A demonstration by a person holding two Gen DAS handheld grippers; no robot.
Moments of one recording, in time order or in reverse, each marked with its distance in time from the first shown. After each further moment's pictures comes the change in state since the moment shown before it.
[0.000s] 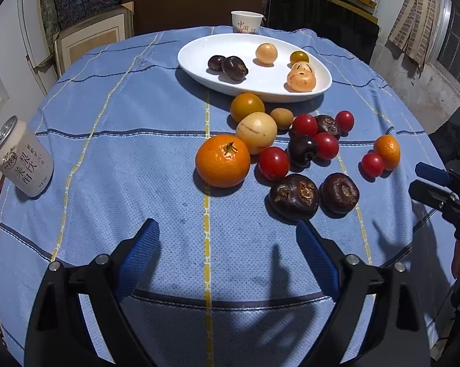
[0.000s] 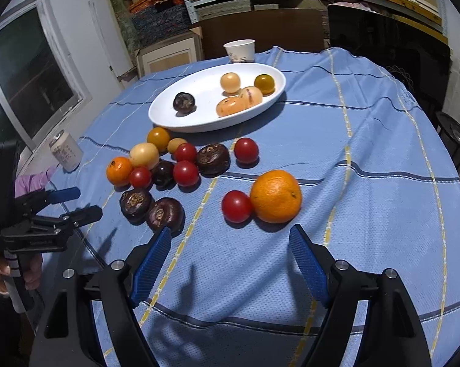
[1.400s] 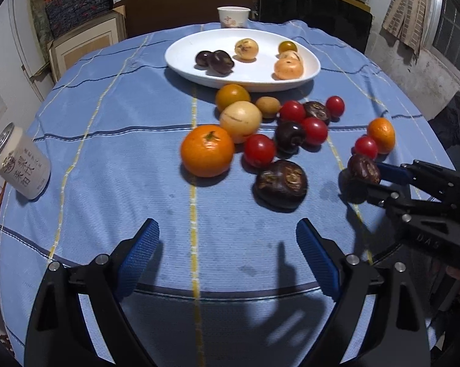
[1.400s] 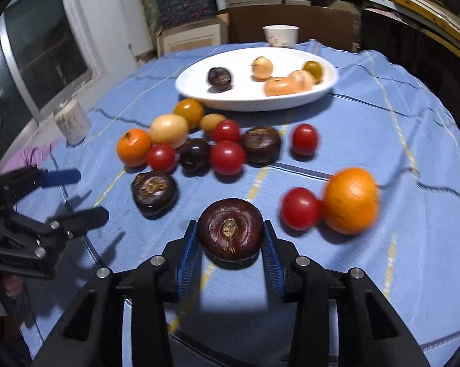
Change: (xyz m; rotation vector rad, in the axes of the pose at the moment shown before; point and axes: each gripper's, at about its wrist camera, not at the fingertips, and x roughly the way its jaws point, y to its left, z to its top) left arm 0.002 -0.022 -0.006 0.060 0.016 0.021; right arm 0.043 0.036 -0.006 -0.086 0.022 0.027
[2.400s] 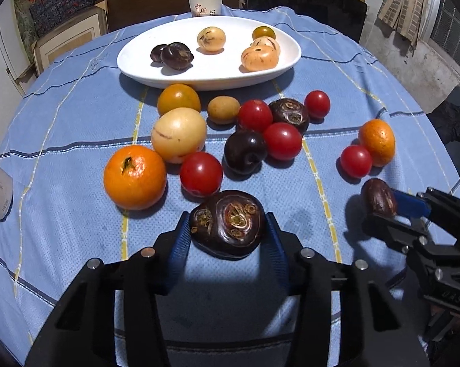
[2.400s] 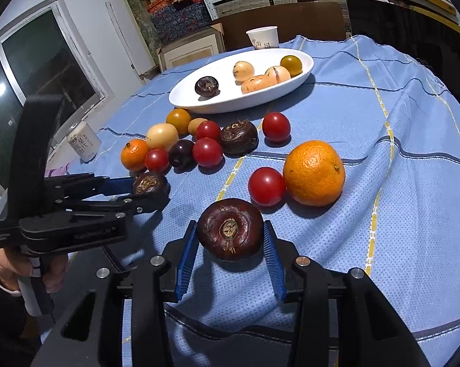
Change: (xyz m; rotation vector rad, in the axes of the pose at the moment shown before) left arm 0.039 -0.039 0.026 0.018 0.045 -0.036; right arm -0.015 -0.033 -0.017 0.088 -0.032 0.104
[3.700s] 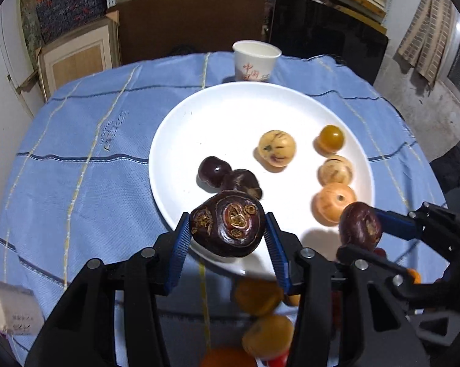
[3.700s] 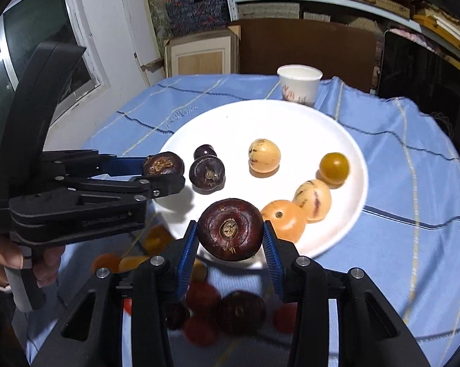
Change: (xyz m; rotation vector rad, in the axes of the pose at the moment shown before) left arm 0.032 0.081 0.159 -0.076 -0.064 -0.003; right arm 0.079 0.029 0.159 -0.163 0.031 -0.063
